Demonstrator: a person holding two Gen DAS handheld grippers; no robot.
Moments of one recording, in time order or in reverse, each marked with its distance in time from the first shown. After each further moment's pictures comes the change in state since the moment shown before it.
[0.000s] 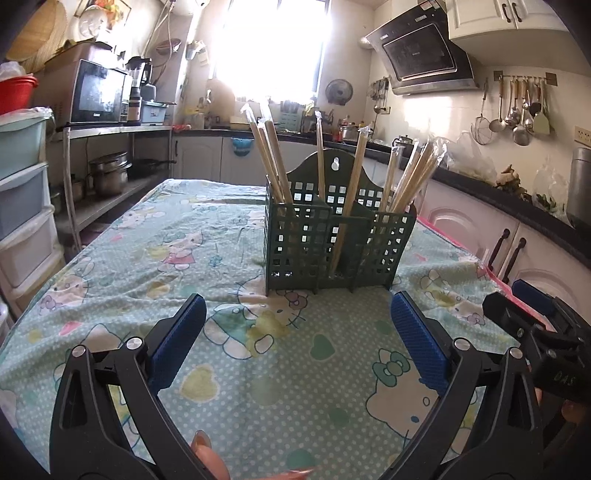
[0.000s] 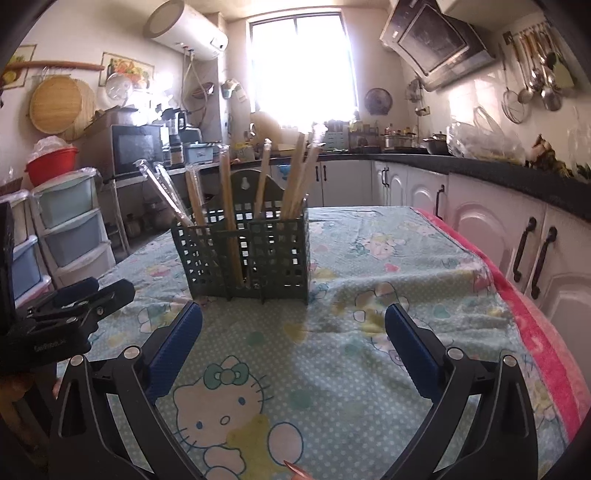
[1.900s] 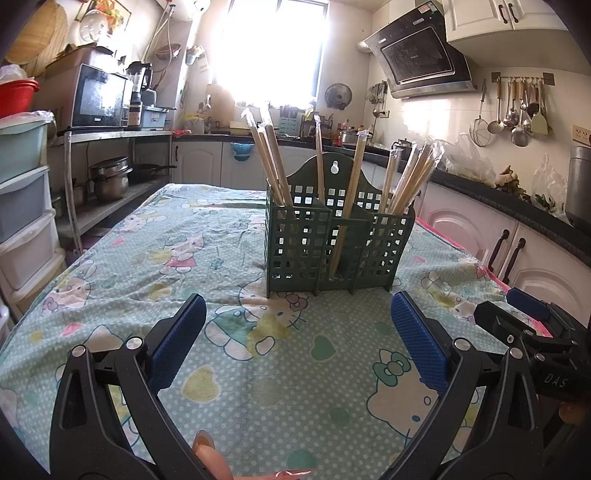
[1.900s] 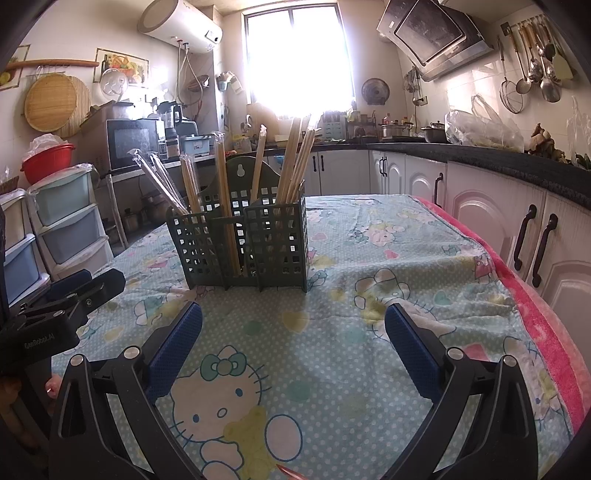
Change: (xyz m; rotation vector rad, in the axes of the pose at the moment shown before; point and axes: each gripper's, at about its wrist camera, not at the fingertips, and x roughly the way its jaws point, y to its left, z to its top) left arm -0.002 -0.001 -0.003 0.012 -0.019 0.001; right arm 0.007 0.003 -0.007 0.001 0.034 -0.003
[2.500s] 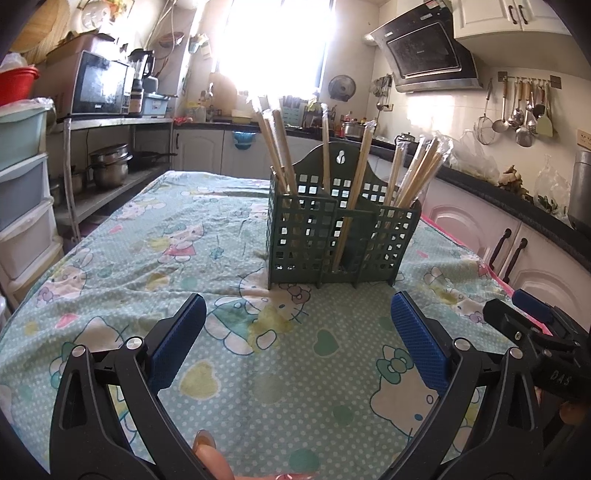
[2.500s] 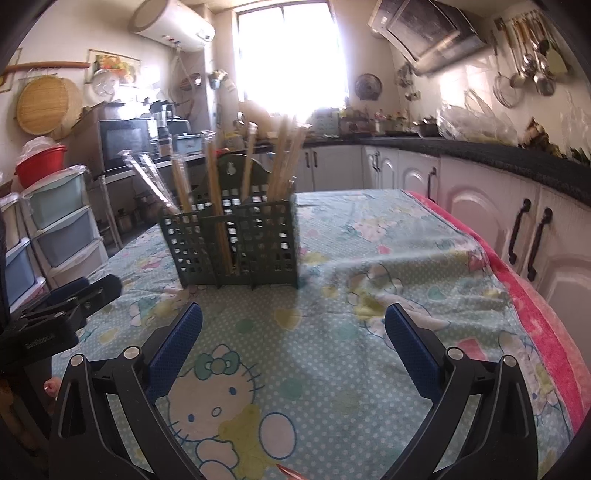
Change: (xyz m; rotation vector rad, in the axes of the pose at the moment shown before) left arm 0.008 0.007 -0.001 -0.037 0.045 -0.001; right arm 0.003 -0.008 0.000 0.038 0.032 -0.031
